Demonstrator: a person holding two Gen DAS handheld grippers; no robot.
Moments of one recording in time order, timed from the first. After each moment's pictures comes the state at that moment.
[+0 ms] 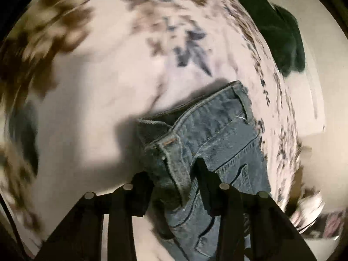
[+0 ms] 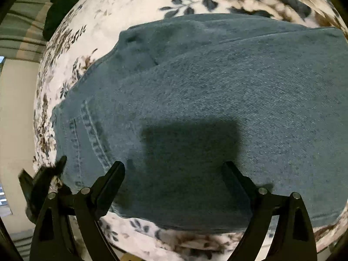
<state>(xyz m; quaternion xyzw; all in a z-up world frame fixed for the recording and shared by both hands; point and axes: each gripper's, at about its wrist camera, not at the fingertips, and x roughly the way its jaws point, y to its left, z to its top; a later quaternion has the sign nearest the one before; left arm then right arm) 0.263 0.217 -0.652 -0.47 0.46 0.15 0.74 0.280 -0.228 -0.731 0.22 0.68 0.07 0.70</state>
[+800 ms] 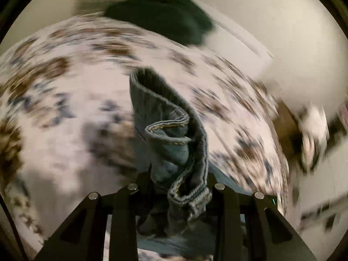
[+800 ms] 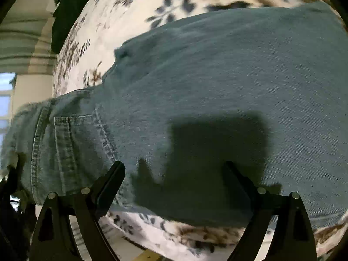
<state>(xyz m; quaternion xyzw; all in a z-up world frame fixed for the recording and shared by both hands) 0.262 0.050 -0.495 -0.22 0.41 -0.05 0.88 0.265 -0.285 -0.725 0.31 0.66 0.09 0.68</state>
